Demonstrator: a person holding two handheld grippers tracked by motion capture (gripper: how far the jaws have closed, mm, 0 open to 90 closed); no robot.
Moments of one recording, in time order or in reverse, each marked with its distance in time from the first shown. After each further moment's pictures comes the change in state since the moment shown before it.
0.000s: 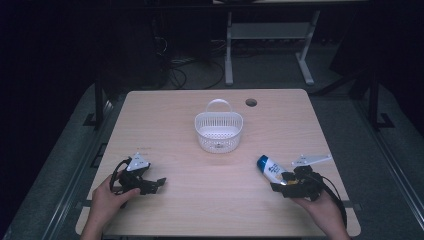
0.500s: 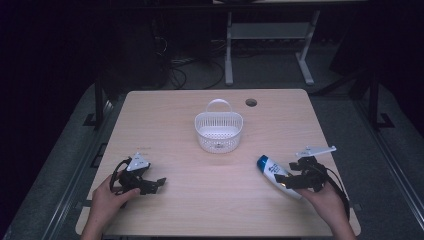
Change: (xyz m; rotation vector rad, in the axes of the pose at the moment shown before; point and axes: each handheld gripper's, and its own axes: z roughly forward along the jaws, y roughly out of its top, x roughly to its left) left arm 0.000 0.000 0.000 -0.003 0.000 -0.003; right arm -0.017 0.015 -0.006 -0.013 -0.073 0.017
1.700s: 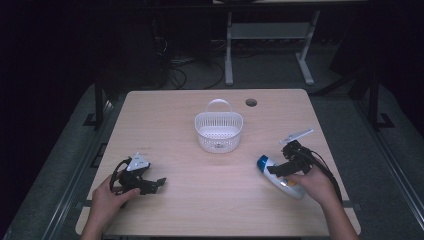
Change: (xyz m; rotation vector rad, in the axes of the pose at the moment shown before) left arm 0.000 0.000 0.000 0.001 0.000 -0.001; right arm -0.005 0.044 0.032 0.161 -0.034 -0.106
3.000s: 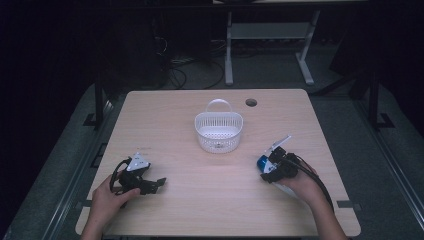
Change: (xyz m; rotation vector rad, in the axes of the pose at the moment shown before) left arm 0.000 0.000 0.000 -0.001 0.000 0.001; right arm 0.013 -0.001 0.044 0.148 -0.021 -0.108
